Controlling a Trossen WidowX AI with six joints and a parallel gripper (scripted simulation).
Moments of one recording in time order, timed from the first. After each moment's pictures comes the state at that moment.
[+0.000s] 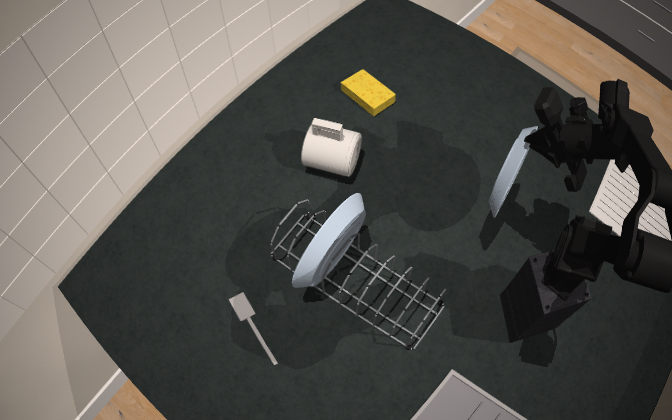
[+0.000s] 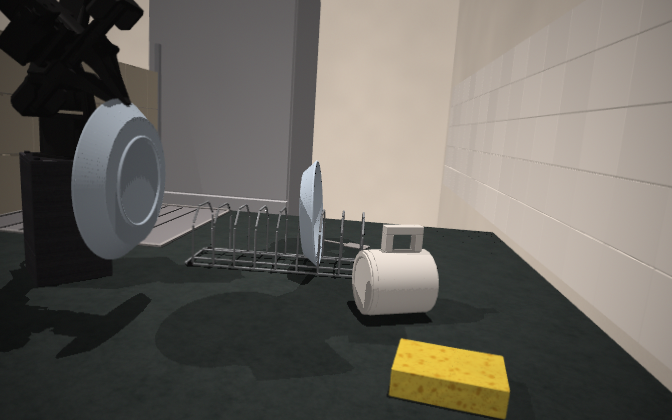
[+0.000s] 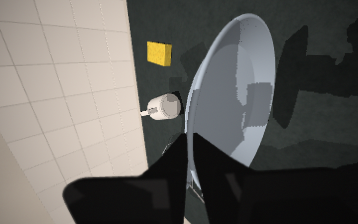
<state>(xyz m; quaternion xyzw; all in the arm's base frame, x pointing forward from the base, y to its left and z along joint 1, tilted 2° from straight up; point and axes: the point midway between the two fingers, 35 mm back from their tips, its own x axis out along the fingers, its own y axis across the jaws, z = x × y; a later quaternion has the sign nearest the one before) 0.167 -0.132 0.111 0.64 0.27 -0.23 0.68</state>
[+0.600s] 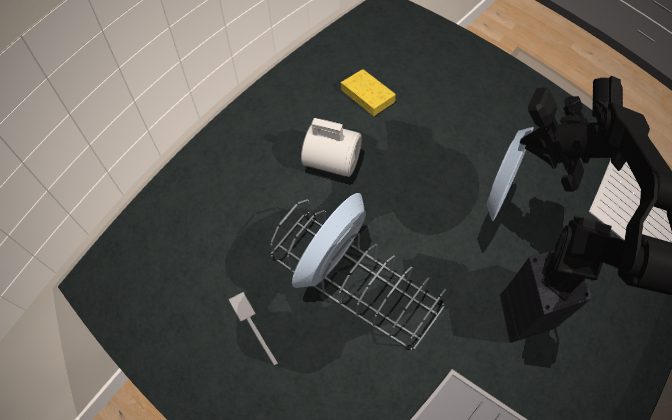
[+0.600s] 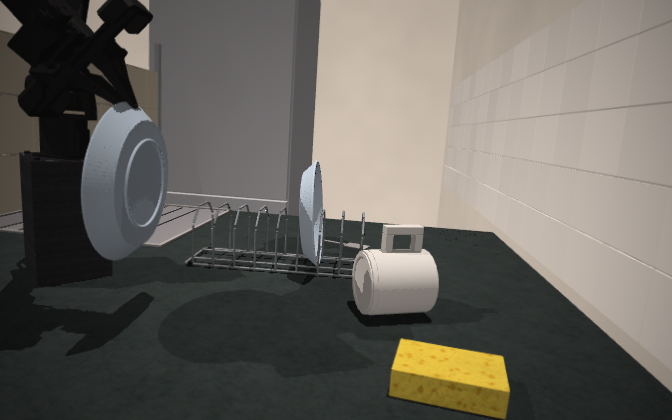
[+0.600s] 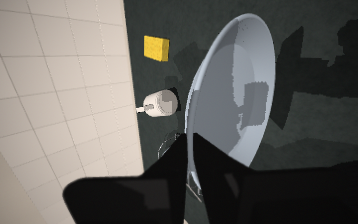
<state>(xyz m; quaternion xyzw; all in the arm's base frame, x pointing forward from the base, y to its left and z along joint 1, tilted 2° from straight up) 0.173 -0.125 0.109 0.63 0.29 -0.23 0.68</state>
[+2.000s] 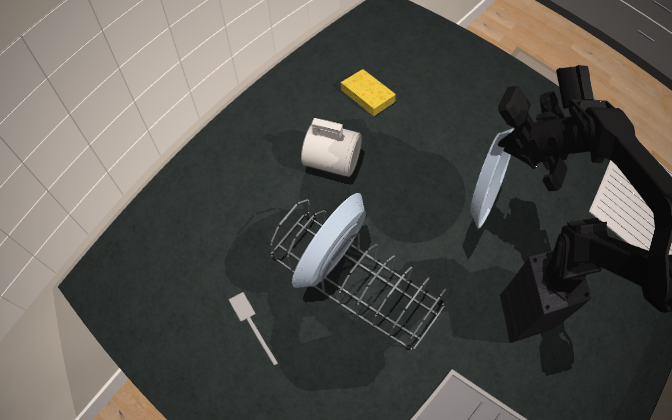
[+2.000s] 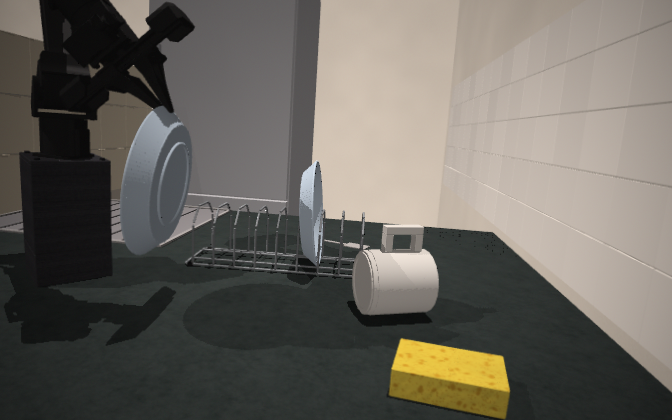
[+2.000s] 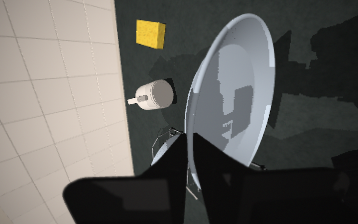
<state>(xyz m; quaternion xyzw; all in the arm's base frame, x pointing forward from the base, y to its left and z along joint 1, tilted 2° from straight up) 0.204 -0.090 0.109 0.61 0.33 -0.25 0.68</state>
